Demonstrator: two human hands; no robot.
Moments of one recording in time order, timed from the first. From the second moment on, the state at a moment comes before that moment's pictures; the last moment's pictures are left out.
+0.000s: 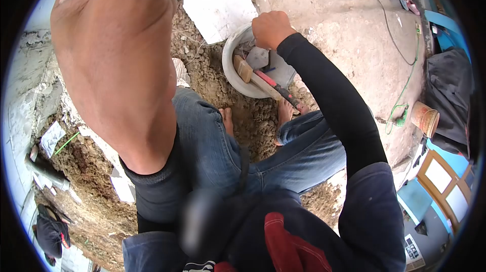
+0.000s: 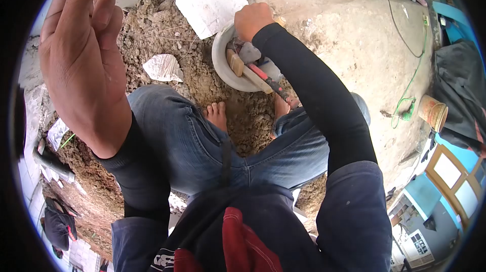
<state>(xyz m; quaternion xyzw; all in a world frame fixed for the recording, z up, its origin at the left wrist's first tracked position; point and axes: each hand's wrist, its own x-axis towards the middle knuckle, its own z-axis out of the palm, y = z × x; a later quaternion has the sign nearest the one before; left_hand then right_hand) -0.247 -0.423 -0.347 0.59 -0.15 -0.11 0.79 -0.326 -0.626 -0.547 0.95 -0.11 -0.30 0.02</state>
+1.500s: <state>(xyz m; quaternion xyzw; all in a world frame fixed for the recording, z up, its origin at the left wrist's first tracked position) -0.246 -0.423 -0.350 0.60 -0.15 -0.13 0.77 -0.436 -0.608 -0.553 0.82 -0.47 0.01 -0.32</state>
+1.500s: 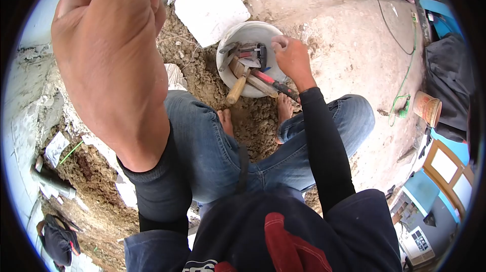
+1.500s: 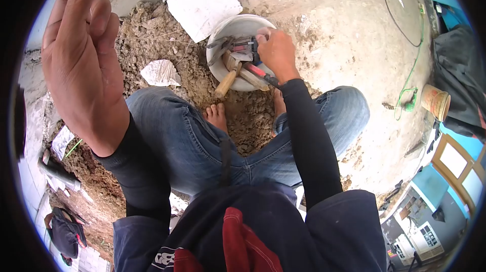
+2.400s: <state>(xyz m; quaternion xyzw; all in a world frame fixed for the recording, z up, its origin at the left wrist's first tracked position) -0.223 -0.441 -0.346 0.61 -0.15 -0.15 0.76 -0.417 -0.640 -0.761 0.97 0.07 -0.23 0.02</state>
